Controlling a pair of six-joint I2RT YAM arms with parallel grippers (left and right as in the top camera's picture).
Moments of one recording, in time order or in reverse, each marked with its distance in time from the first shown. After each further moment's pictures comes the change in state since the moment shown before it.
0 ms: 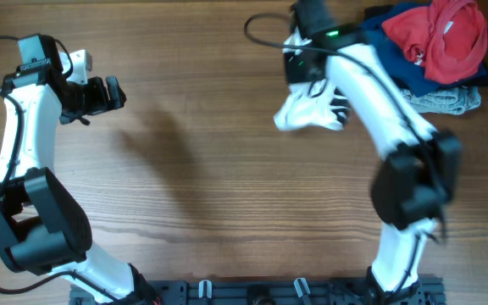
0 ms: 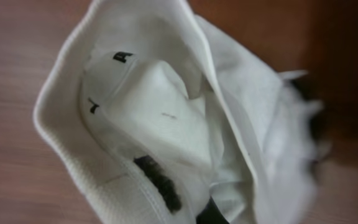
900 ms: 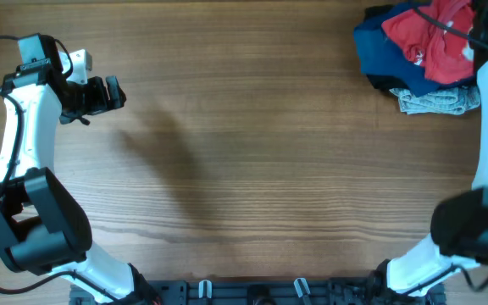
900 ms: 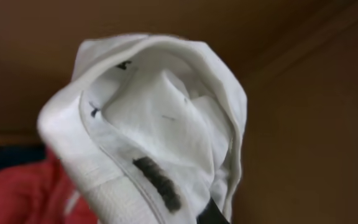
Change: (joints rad) left arm 0.000 0.000 0.001 0.001 0.000 -0.002; right arm -0.547 -0.168 0.001 0.615 0.324 -0.657
